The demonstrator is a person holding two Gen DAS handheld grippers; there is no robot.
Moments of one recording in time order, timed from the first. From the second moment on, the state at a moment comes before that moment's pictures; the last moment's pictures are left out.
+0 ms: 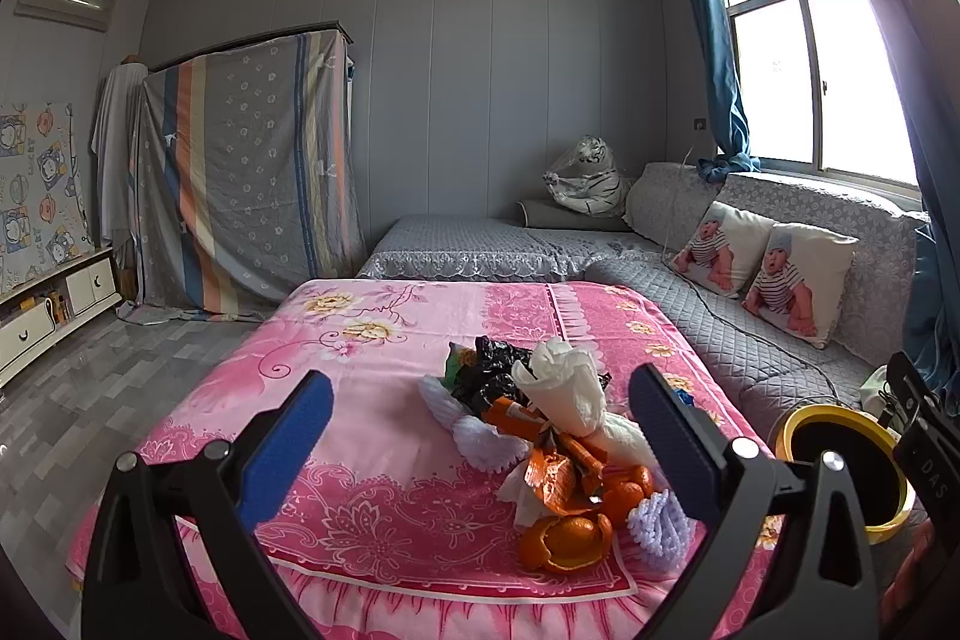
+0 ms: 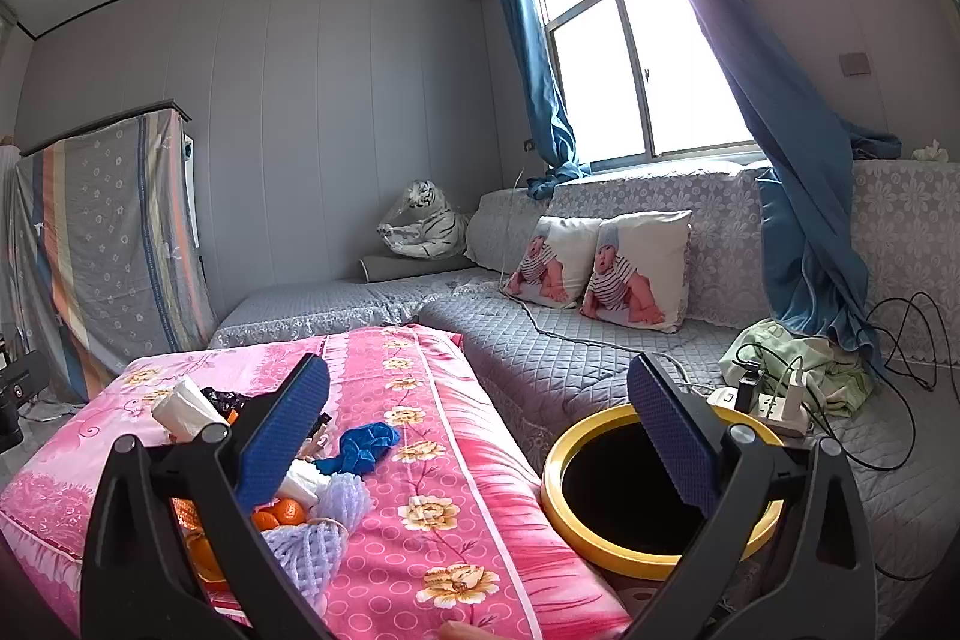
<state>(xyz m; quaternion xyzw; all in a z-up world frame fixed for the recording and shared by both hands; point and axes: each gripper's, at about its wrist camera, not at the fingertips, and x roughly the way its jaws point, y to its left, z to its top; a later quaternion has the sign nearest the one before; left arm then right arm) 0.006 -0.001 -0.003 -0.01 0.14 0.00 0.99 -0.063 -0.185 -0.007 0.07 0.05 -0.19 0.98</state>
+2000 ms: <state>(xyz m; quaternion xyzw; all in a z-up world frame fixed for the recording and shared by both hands) 0.010 0.000 -0.013 -0.02 0.16 0.00 0.99 -0.057 -0.186 -0.014 0.08 0.07 -0.19 0.98</state>
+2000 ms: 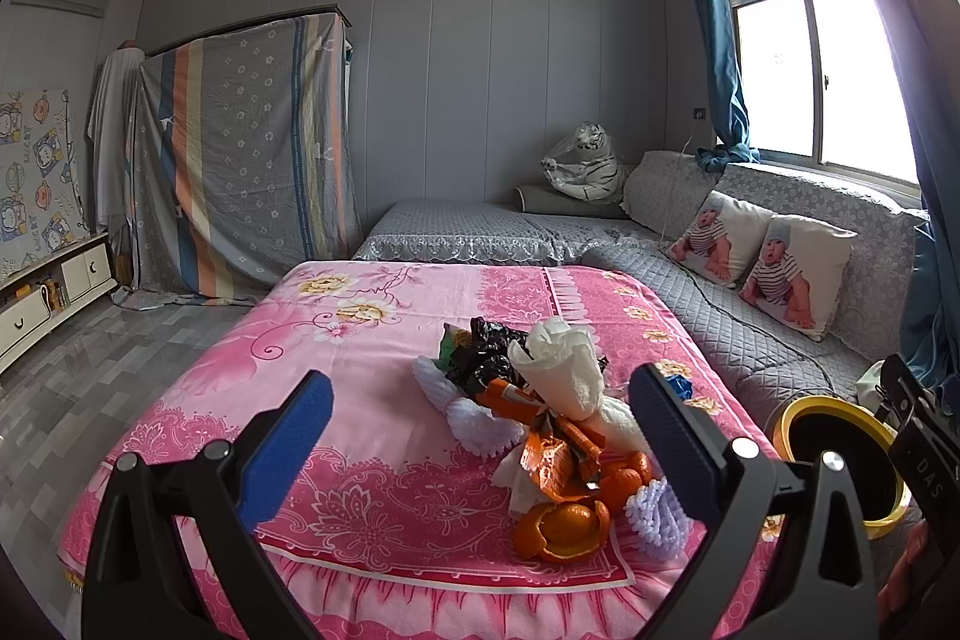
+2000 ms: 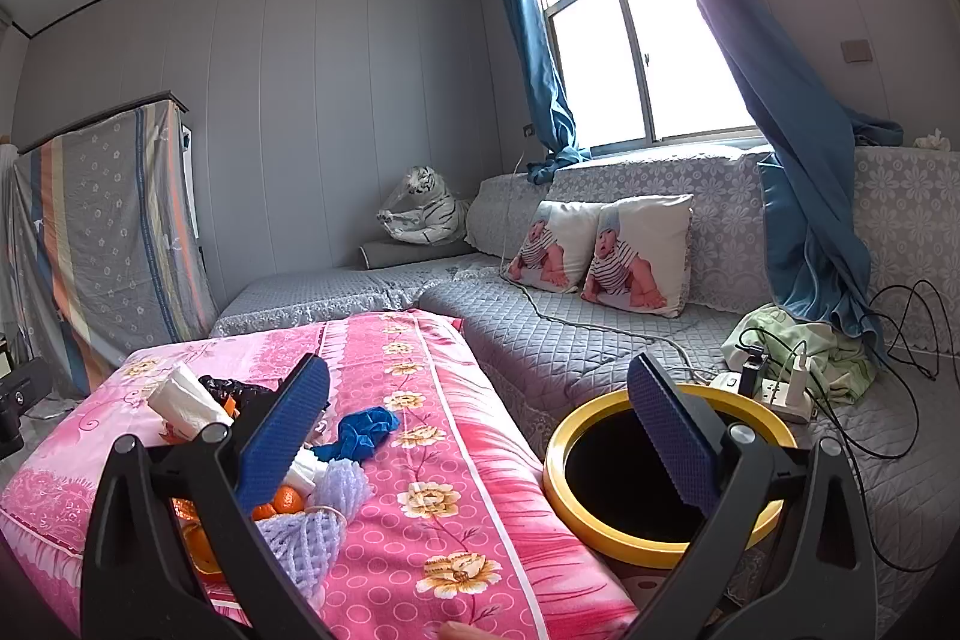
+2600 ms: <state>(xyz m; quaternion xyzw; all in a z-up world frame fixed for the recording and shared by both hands) 0.025 0.010 -0.015 -0.01 0.18 -0.01 0.98 -0.048 -0.184 -0.018 0.07 0.08 -0.16 0.98</state>
